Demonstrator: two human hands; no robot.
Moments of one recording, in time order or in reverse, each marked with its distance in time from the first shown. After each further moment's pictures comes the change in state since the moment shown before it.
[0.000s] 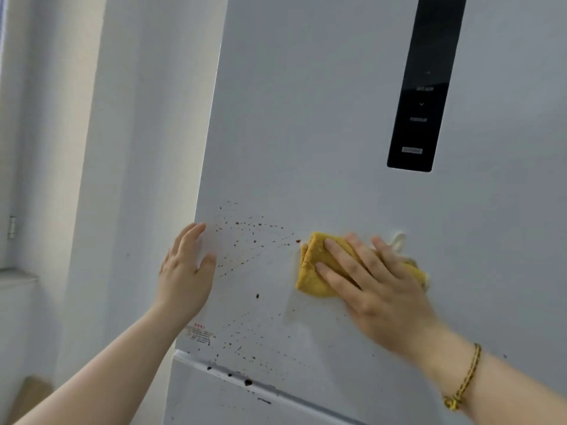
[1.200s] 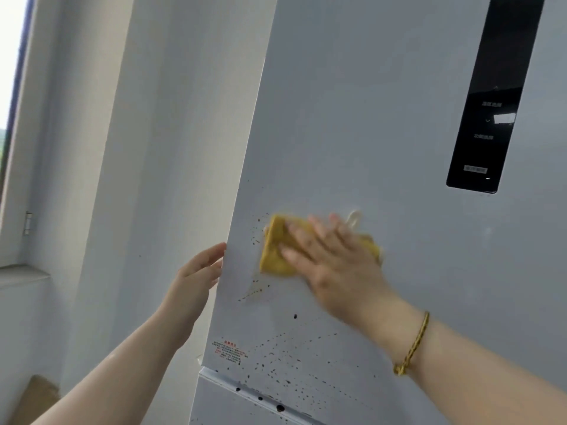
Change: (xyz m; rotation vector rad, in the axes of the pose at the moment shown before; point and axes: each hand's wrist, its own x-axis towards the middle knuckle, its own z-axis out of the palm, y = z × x) left_hand 0.016 -0.025 -0.030 -0.611 -0.237 -0.278; right_hand 0.100 -0.048 0.028 0.083 -0.042 -0.016
